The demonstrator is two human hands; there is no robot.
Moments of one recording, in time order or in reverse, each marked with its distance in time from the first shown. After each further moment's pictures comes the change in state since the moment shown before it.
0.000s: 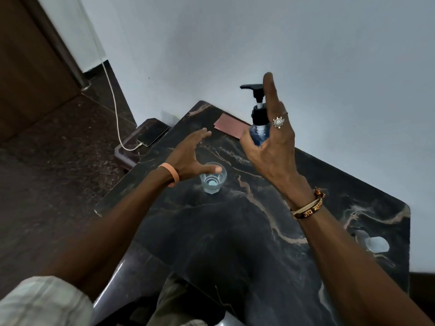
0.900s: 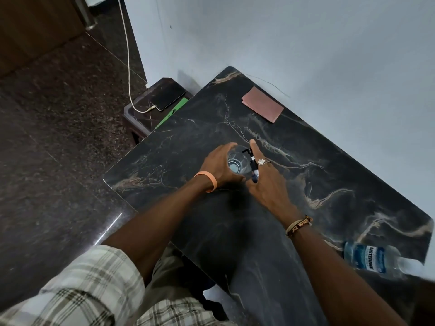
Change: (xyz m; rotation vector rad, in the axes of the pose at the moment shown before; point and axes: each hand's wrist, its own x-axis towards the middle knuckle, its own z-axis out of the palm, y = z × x) left_hand 0.001 -0.069 0.100 -0.135 0.060 -0.234; right_hand -0.107 0.074 0.100 -0.327 -0.716 0.438
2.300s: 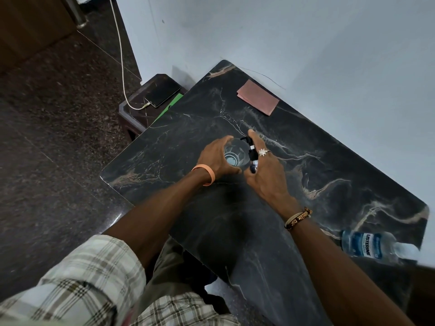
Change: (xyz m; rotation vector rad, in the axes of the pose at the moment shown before) left_hand -0.001 -0.001 0.004 0.022 0.048 0.012; right_hand -0.004 -0.006 -0.005 0.071 0.098 -0.044
